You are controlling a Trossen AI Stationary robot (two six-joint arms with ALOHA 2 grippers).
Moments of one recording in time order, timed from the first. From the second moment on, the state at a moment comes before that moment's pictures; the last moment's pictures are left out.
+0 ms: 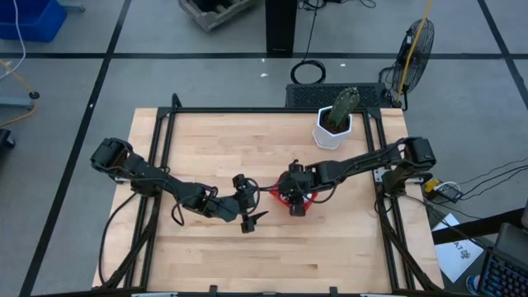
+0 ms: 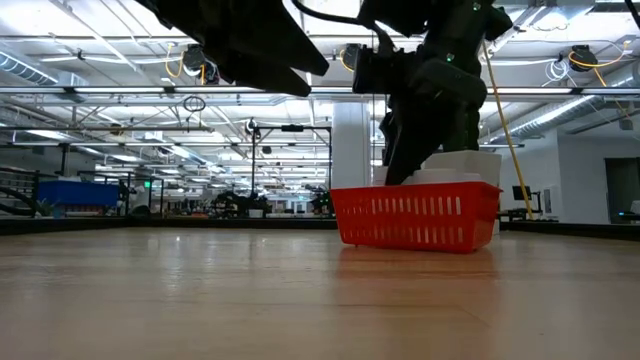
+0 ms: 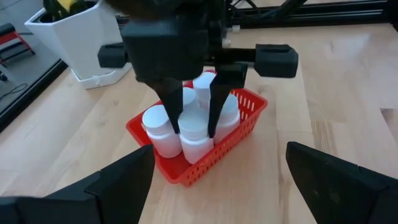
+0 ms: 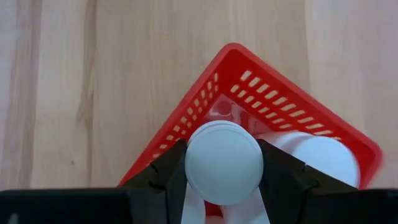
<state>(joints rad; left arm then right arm) -0.37 1.60 0.94 0.11 -0.54 -0.19 0.11 1.70 1.10 -0.49 0.07 0.11</state>
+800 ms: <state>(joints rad) -0.36 1.60 0.94 0.10 -0.61 -0.20 0.16 1.53 1.09 -0.45 0.10 0.09</state>
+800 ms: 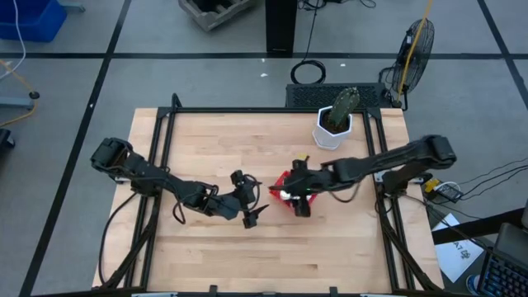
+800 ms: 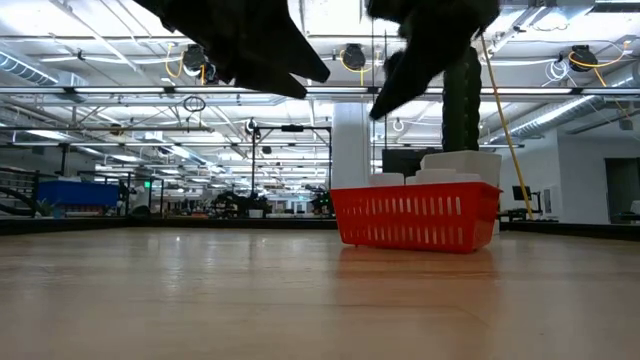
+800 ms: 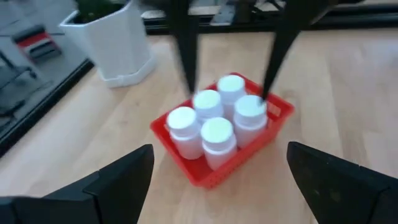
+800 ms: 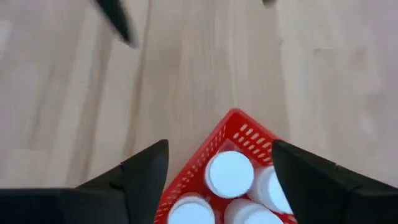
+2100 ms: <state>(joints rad) -0.32 1.63 0.94 0.40 -0.44 -0.31 0.67 0.96 0.44 -0.10 0.59 0.38</state>
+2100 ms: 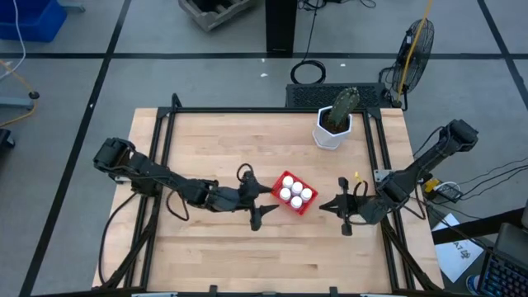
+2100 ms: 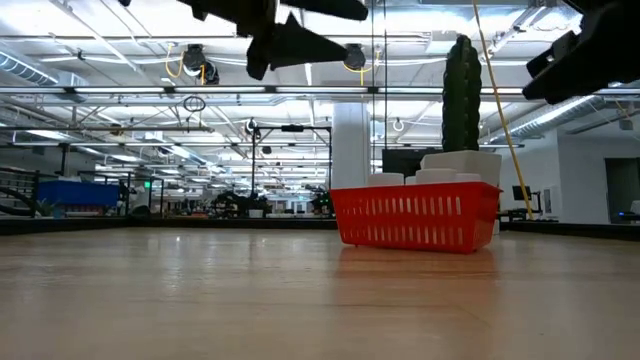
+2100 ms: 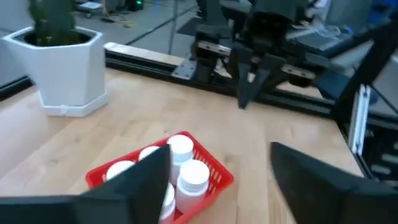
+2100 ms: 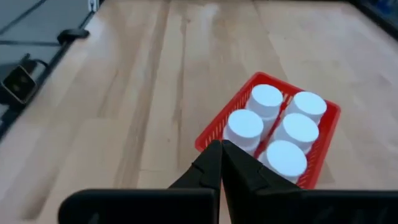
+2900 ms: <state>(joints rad) -0.30 1.35 0.48 0.60 -0.31 -0.14 0.86 0.71 0.36 -0.02 0.79 0.21</state>
